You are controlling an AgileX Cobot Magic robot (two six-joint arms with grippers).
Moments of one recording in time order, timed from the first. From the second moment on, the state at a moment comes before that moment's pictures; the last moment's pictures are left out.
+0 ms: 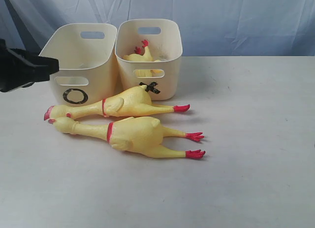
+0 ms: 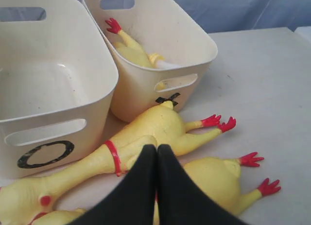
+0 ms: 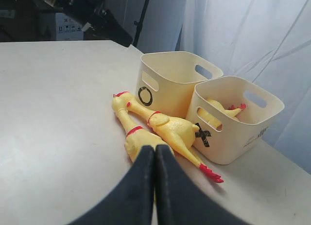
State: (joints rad) left arm -0.05 1.21 -0.69 1.74 -0.54 -1.80; right arm 0.56 0.28 -0.53 0.53 0.61 -0.75
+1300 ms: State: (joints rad) left arm -0.31 1.33 -0.78 -0.01 0.39 0.76; right arm 0.56 0.28 -0.53 0.53 0.62 -0.73
